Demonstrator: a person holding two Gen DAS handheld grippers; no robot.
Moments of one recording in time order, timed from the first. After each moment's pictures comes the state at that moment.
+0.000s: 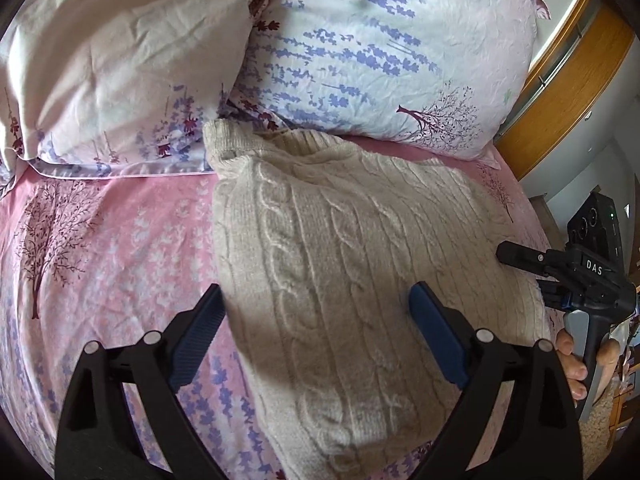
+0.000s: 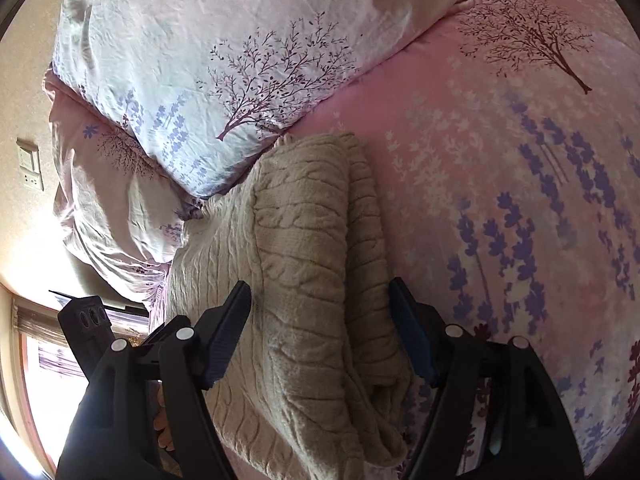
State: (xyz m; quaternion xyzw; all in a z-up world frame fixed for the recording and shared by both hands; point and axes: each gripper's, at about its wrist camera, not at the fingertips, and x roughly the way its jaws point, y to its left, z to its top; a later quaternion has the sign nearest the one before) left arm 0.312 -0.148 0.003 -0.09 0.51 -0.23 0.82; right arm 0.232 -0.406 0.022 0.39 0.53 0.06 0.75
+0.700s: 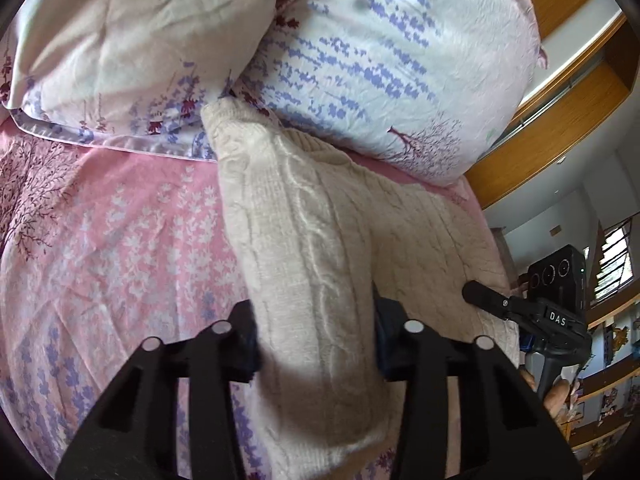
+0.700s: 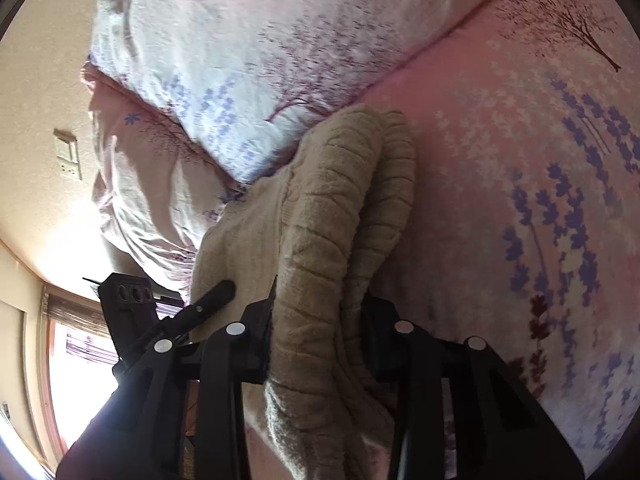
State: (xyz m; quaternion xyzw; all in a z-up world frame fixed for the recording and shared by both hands) left arm 0.321 -0.136 -0.008 -0.20 0.51 -0.27 0.79; right arm 0.223 -0.379 0.039 0.42 0.49 0.15 0.75
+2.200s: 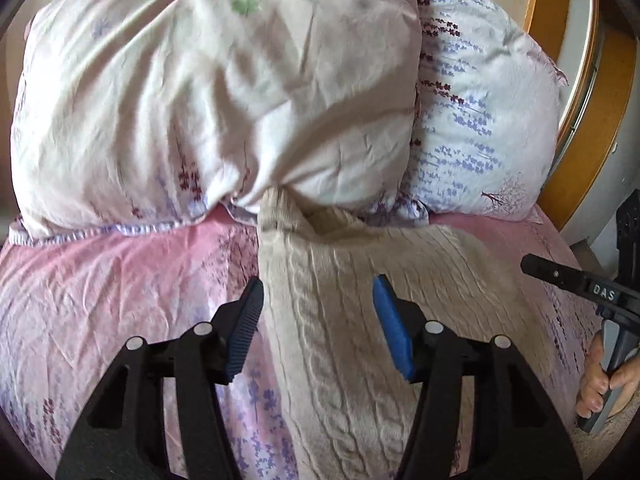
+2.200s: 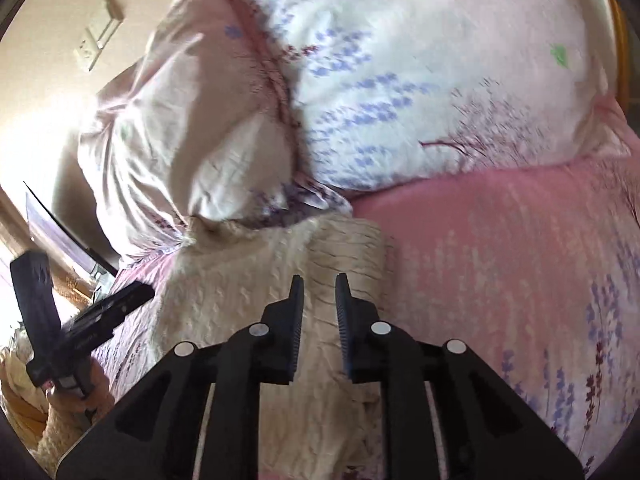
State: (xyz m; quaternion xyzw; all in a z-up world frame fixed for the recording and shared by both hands) left arm 0.285 -0.019 0.050 -0.06 0.40 -0.12 0.91; right arm 0.234 -0.244 0.093 0.18 0.45 0.11 0.87
